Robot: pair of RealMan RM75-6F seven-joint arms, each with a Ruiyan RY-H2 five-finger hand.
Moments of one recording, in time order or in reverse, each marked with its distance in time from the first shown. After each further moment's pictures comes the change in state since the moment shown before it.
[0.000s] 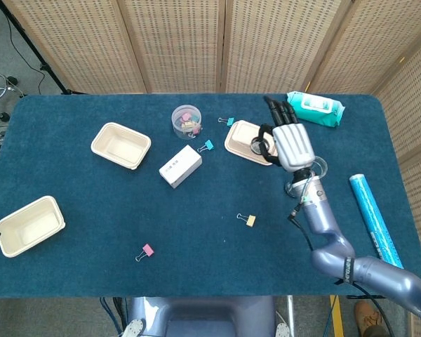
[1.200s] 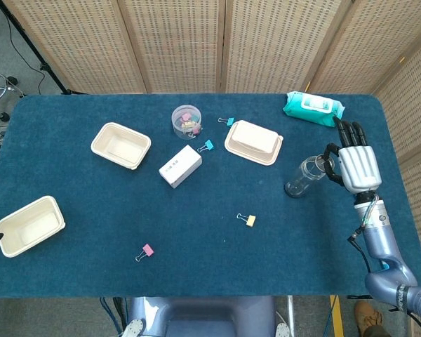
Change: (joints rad) left arm 0.004 0.014 0.008 -0.011 0.033 0.006 -0.030; right arm -0.218 0.146 -0.161 0.067 -0.098 0.111 0.115
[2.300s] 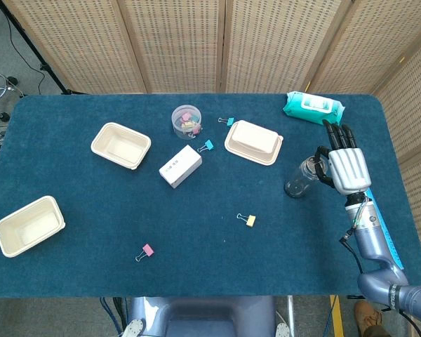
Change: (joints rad) left arm 0.010 0.011 0.000 0.006 0.002 0.008 -0.034; right arm 0.010 -0.034 0.003 -0.007 -0.007 -0.005 -0.017
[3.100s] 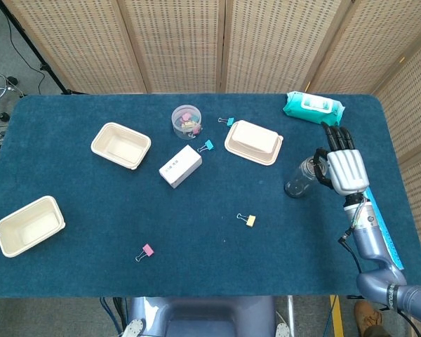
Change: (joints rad) left arm 0.001 0.003 0.001 -0.001 0.002 -0.002 -0.006; right arm 0.001 -0.014 -0.008 0.021 0.001 -0.016 0.002
